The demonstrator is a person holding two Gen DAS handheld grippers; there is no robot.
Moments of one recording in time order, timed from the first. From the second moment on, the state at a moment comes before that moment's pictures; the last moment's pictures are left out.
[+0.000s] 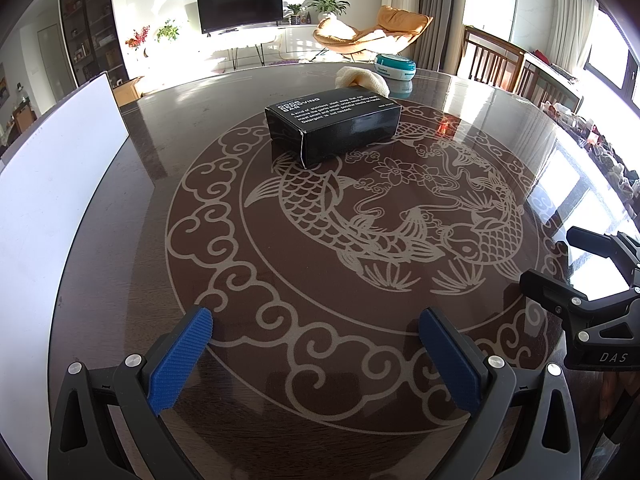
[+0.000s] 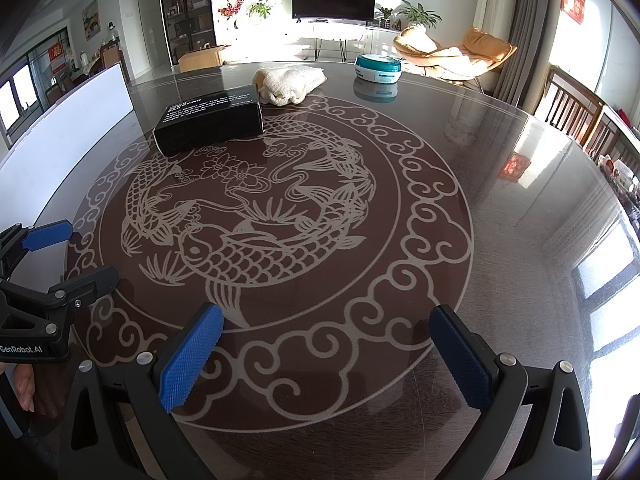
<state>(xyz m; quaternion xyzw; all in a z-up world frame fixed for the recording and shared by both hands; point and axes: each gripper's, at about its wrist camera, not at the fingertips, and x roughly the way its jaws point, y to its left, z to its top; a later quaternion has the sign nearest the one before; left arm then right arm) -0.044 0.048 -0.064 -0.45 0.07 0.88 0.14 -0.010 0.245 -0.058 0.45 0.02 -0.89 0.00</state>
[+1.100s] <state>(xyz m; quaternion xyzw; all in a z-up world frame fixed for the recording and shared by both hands) -0.037 0.046 -0.065 -0.45 0.09 0.87 0.16 -0.008 0.243 -0.060 0.45 0.02 -0.89 0.01</state>
